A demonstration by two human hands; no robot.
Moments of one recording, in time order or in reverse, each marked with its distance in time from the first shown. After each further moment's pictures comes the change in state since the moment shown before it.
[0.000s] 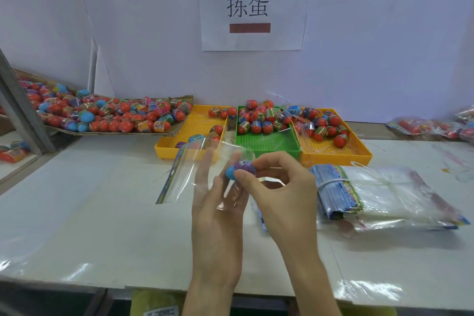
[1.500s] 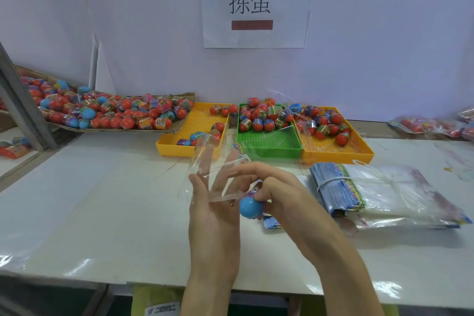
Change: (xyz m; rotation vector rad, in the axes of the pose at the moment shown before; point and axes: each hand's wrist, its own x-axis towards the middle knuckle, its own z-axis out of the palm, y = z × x) left_hand 0.003 -0.001 -0.007 0.061 0.030 -0.031; right_hand 0.008 -0.006 -0.026 0.170 -0.699 0.295
